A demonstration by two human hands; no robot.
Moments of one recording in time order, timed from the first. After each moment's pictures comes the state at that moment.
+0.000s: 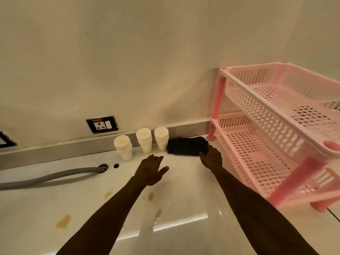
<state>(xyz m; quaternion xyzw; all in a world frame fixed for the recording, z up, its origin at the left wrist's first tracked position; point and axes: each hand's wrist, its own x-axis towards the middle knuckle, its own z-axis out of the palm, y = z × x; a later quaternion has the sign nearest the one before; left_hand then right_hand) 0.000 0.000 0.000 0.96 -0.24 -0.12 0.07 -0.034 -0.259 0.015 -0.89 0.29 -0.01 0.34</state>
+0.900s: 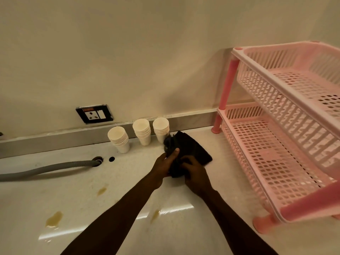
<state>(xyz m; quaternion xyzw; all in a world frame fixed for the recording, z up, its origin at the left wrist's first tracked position) 0.003 -0.061 -0.023 0.69 0.11 -0.30 0.65 -0.063 -0.210 -0.067 -0.93 -0.08 -0.15 0.34</state>
